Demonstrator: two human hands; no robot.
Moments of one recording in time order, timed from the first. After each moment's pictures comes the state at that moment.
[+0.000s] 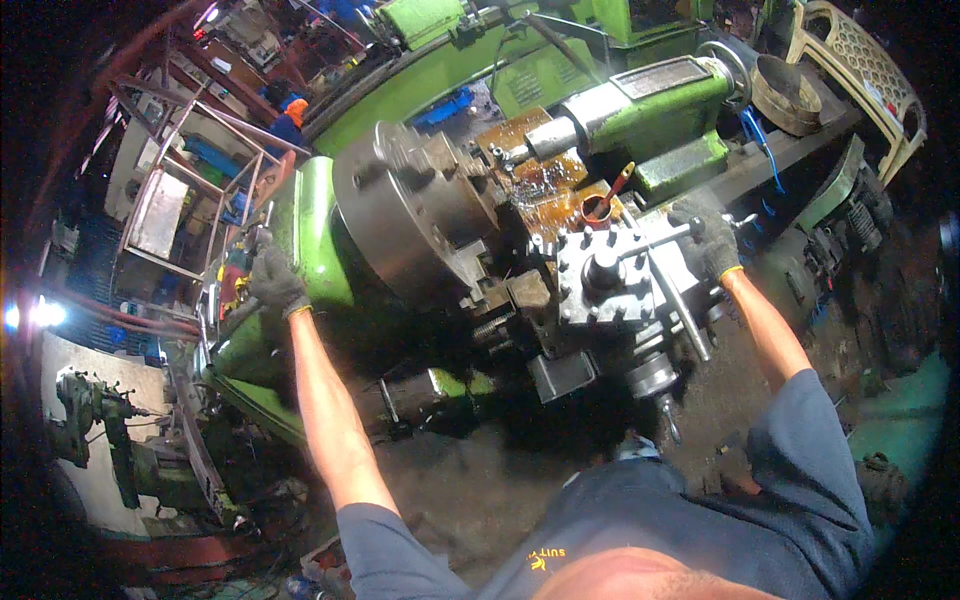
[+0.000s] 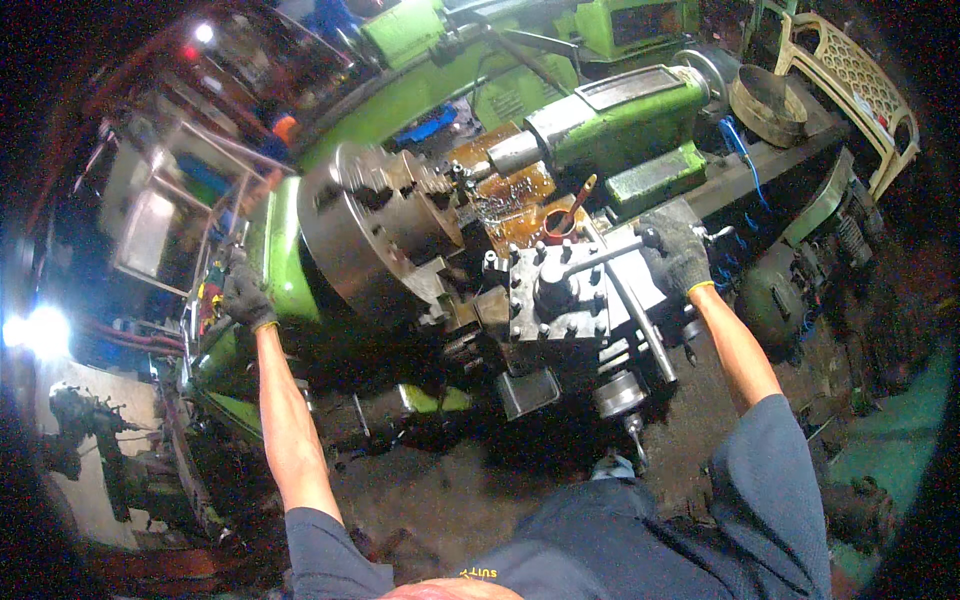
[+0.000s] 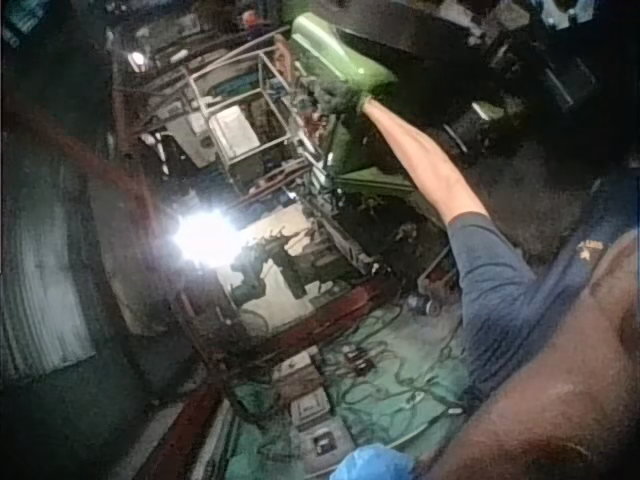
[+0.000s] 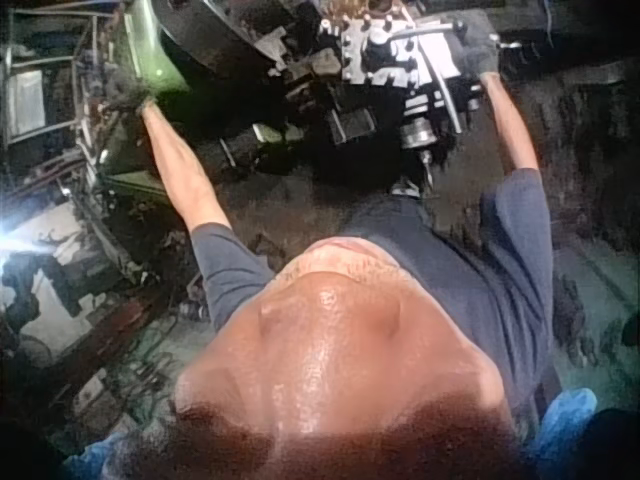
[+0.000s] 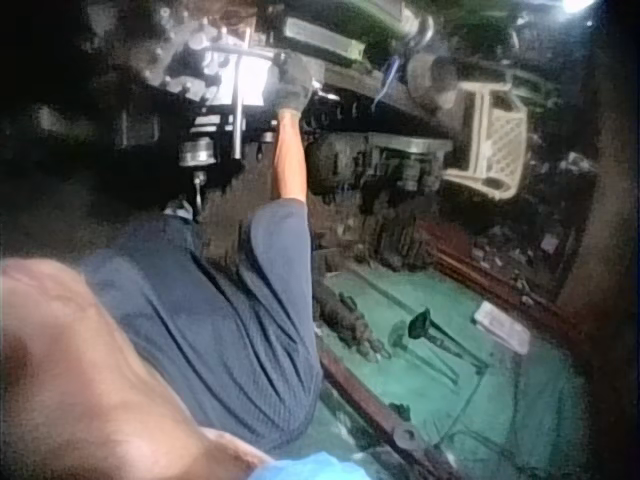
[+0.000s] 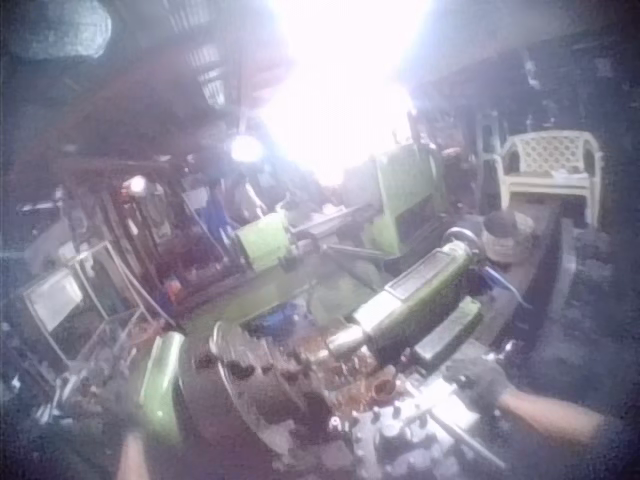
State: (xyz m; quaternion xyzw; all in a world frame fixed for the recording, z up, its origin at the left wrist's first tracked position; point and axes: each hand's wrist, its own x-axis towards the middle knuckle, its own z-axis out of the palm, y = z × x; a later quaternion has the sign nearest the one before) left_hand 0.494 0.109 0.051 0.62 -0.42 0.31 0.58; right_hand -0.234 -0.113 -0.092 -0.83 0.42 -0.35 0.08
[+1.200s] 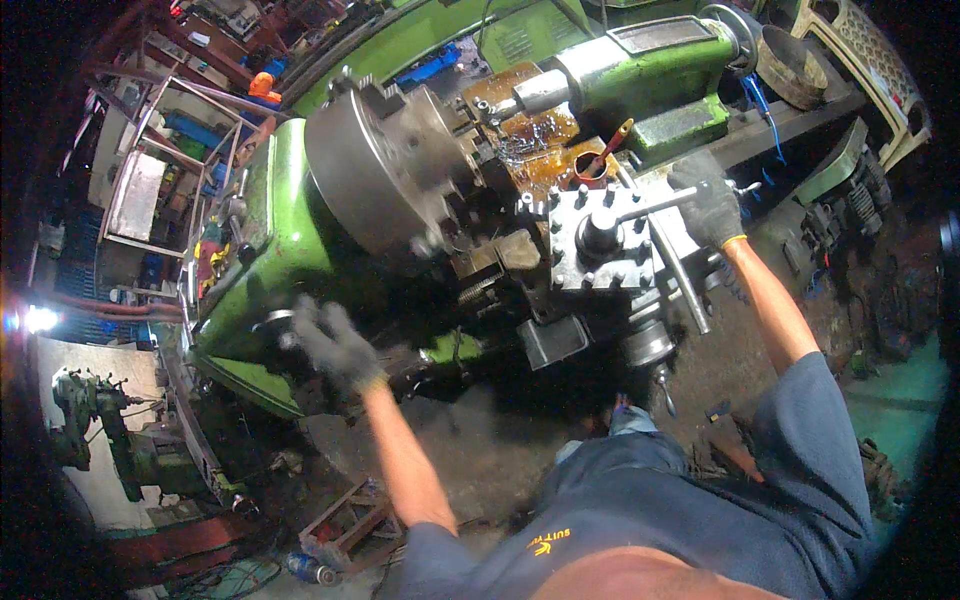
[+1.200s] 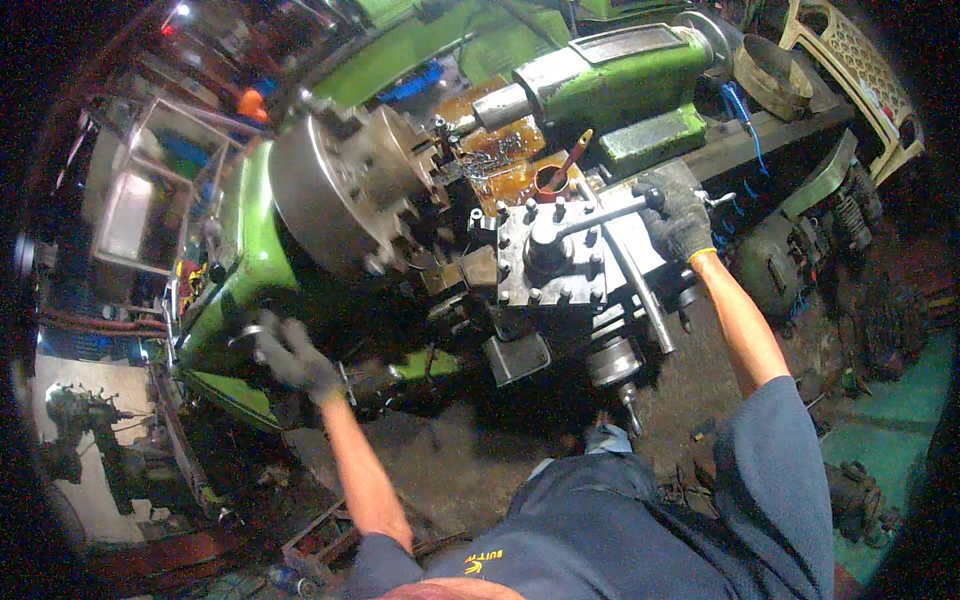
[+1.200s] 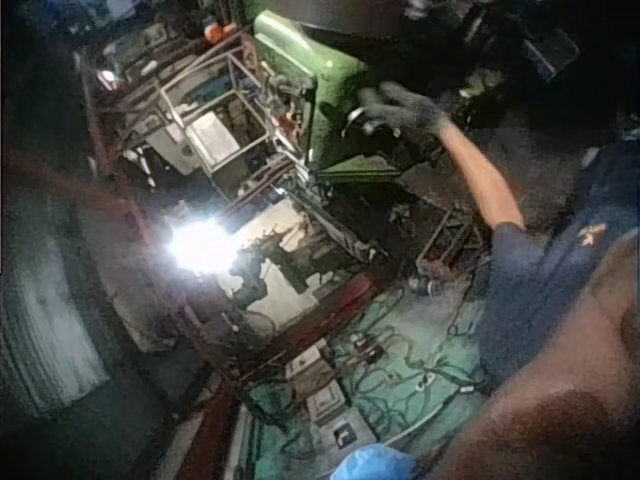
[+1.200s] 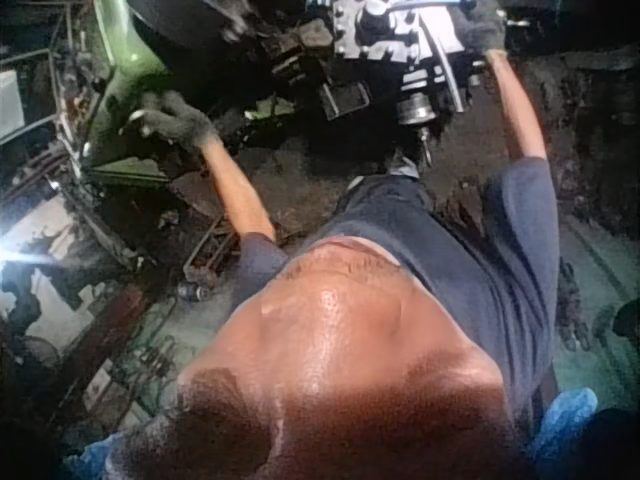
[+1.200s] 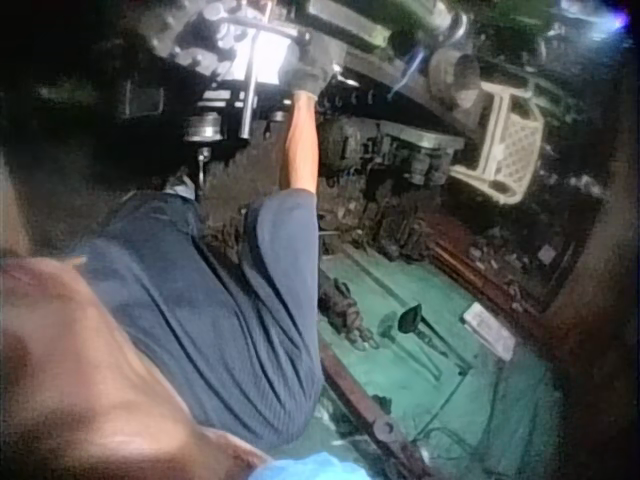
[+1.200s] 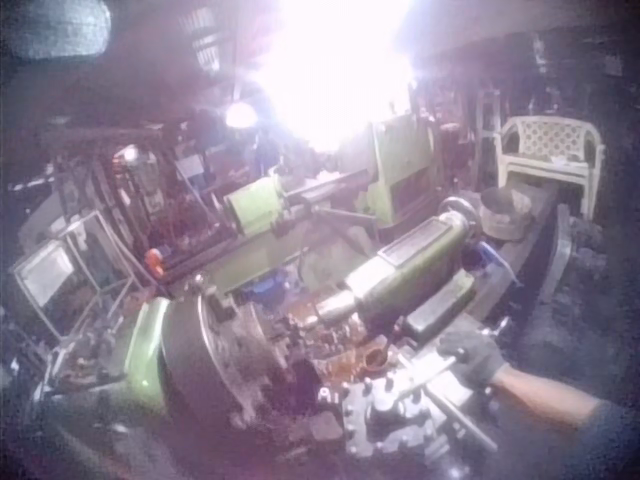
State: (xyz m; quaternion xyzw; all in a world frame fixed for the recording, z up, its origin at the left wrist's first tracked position) left_hand 0.262 0.210 -0.007 0.77 -0.34 0.21 0.49; right_hand -0.236 -0.115 -0.090 -0.86 0.38 -0.34 0.04
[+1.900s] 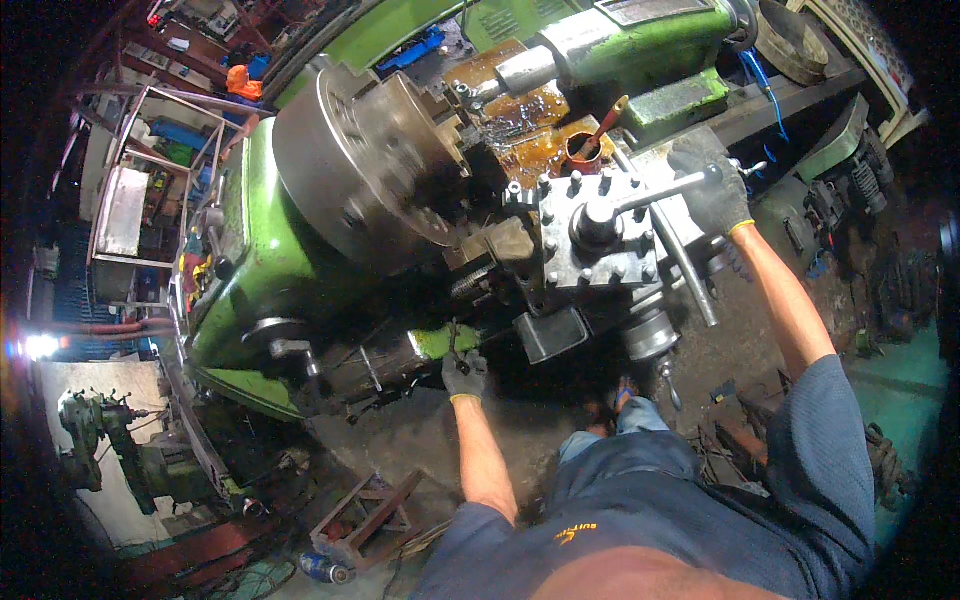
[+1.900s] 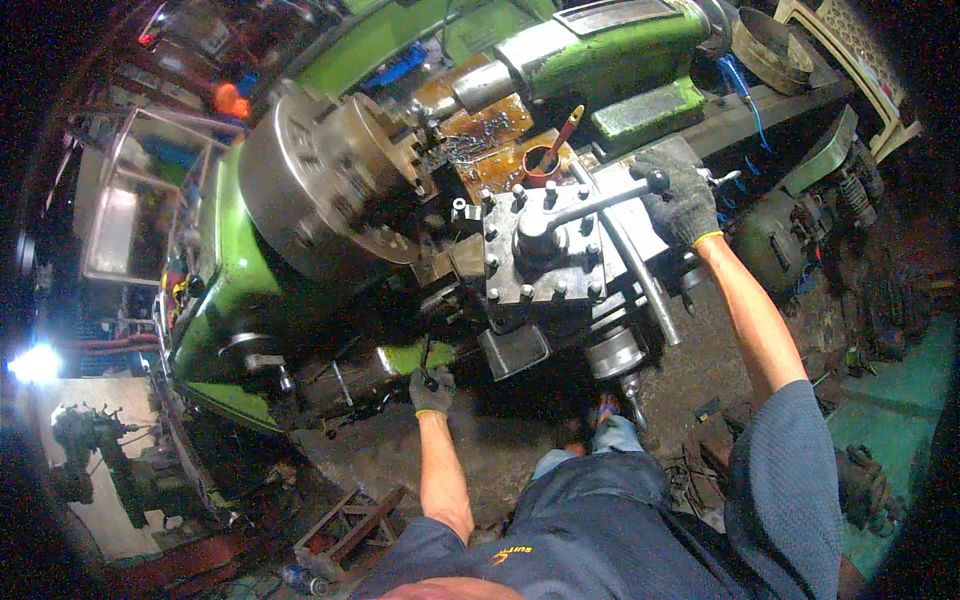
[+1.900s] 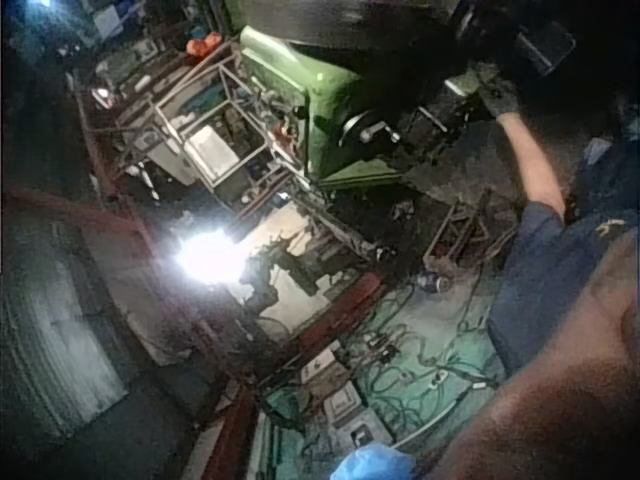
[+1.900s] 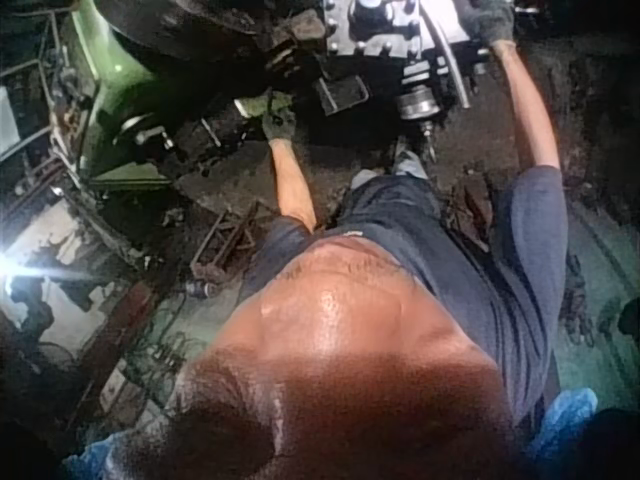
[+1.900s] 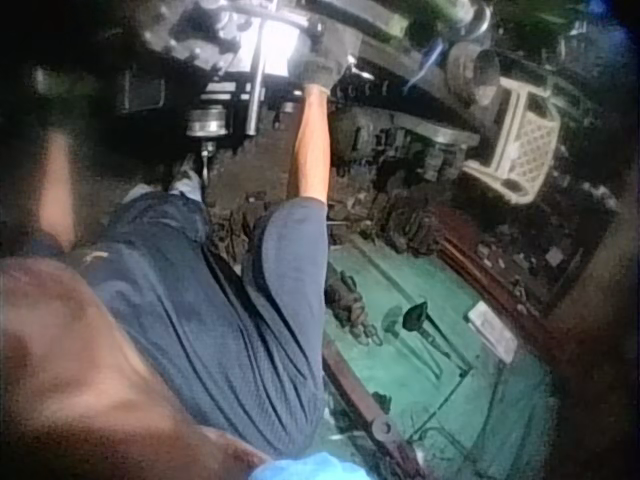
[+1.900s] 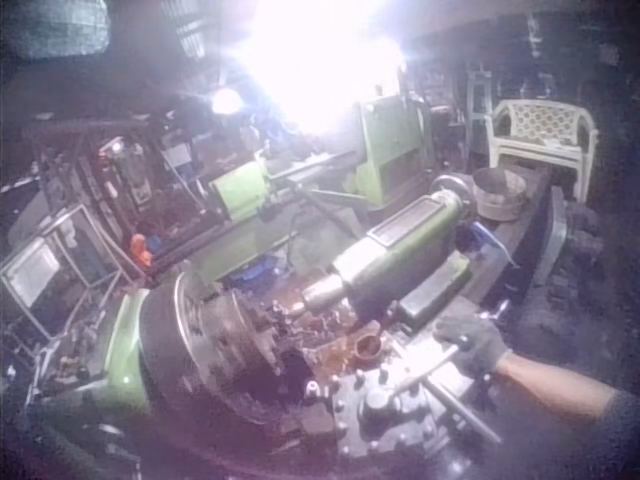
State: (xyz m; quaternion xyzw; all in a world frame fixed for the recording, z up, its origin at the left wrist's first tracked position) left_hand 0.216 0.295 -0.357 0.42 0.26 -0.48 0.72; right_hand -0.239 -0.121 -0.098 -0.86 0.40 -0.32 0.05
